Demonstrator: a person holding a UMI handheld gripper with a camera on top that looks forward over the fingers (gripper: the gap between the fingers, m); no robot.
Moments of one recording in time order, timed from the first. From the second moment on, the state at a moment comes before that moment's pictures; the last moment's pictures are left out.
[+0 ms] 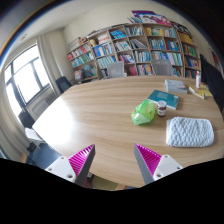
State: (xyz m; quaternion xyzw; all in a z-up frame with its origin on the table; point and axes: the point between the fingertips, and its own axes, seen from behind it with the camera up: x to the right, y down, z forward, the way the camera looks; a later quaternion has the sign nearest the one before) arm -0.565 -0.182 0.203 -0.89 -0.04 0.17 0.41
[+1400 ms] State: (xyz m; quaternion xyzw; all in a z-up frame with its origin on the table) arm -0.089 -0.050 0.075 -0.92 0.13 0.02 0.37
